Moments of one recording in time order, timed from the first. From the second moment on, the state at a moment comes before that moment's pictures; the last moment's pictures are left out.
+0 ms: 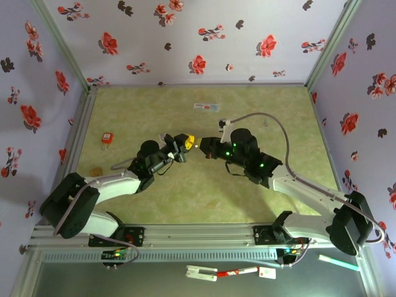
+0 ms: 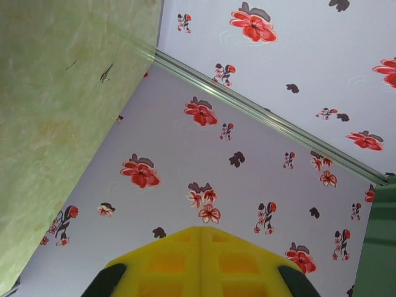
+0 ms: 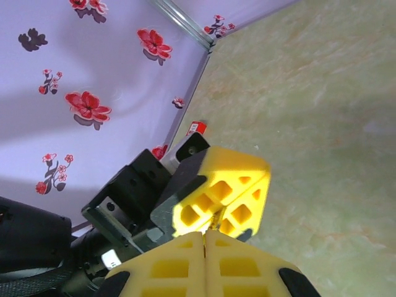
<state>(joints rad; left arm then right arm) -0.72 1.39 0.52 0.82 0.16 -2.03 0.79 1.16 0.80 0.06 -0.19 0.80</state>
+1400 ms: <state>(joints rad) -0.53 0.79 0.56 -0.16 0.15 -1.16 0.94 1.21 0.75 -0.53 -0.10 0.95</state>
